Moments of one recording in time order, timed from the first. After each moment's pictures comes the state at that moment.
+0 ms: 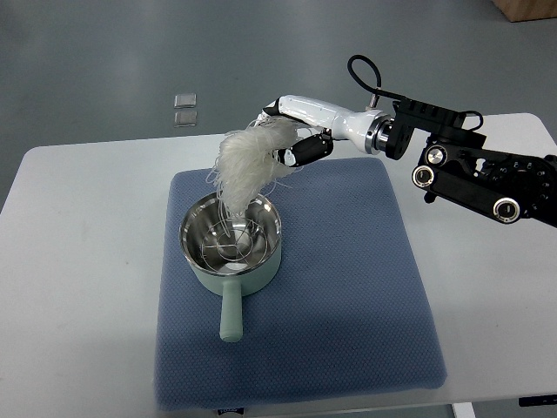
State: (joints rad) left arm -0.05 0.00 -0.06 -0.17 0.01 0.03 0.06; right arm 1.07 -0.33 0.29 1.14 -1.24 0.04 0.17
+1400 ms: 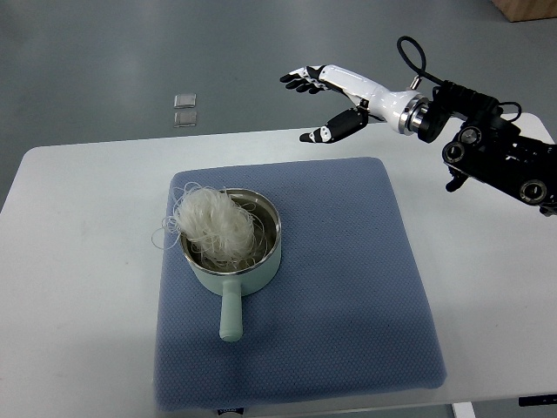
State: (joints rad) left arm -0.06 0.00 -0.06 -0.17 0.01 0.03 0.06; right arm 0.96 -0.40 0.51 1.03 -1.06 0.03 0.16
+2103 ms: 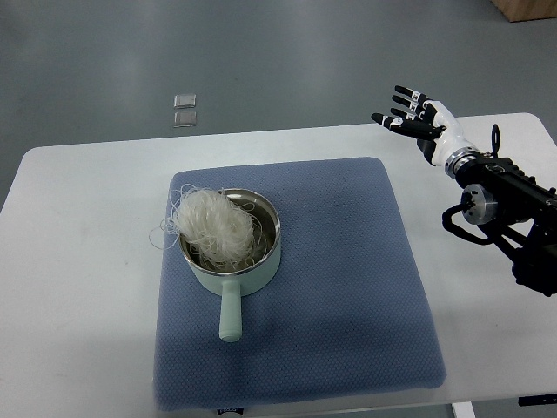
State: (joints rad) left arm -0.06 0.00 -0.06 -0.17 0.01 0.03 0.06; right arm 0.73 -0.29 0.71 0.89 -0.32 -0.22 0.17
